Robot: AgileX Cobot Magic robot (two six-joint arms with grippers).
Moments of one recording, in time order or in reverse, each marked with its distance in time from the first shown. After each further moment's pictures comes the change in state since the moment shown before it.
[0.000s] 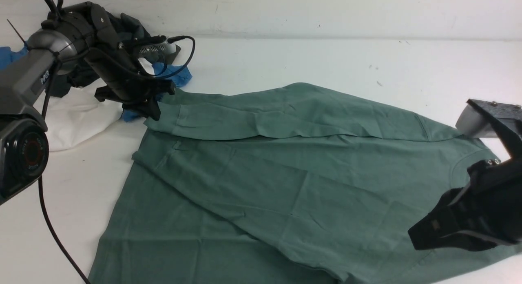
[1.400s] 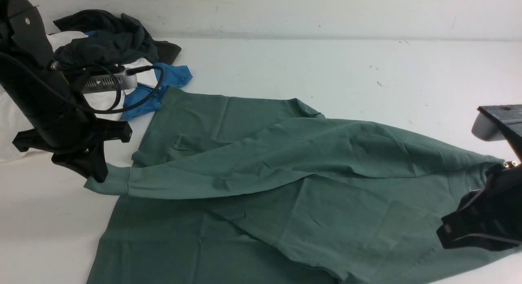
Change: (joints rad) right arm 0.000 0.000 0.000 -0.205 0.004 0.102; left arm -0.001 -0.686 0.894 0.109 0.052 -0.092
